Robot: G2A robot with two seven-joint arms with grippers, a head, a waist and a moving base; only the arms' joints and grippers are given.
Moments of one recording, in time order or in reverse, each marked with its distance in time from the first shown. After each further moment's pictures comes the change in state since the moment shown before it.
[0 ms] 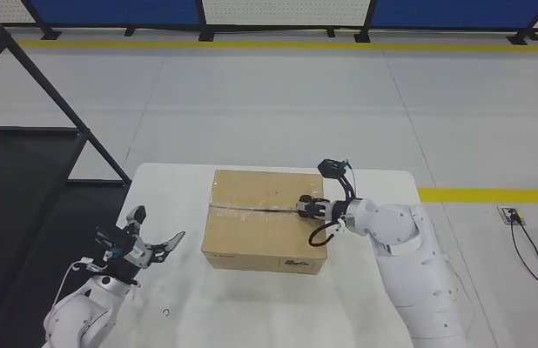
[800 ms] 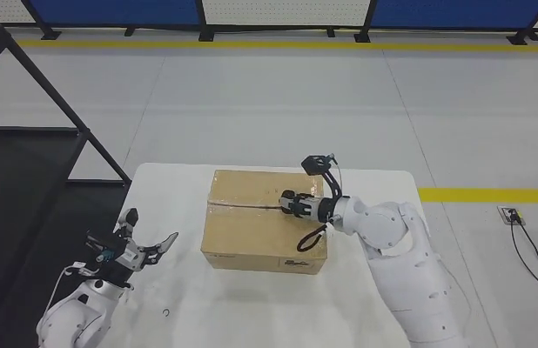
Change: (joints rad) left arm 0.028 0.005 -0.033 0.006 -0.013 0.005 0.022; right arm 0.027 0.013 -0.133 -0.046 0.079 -0.046 -0.083
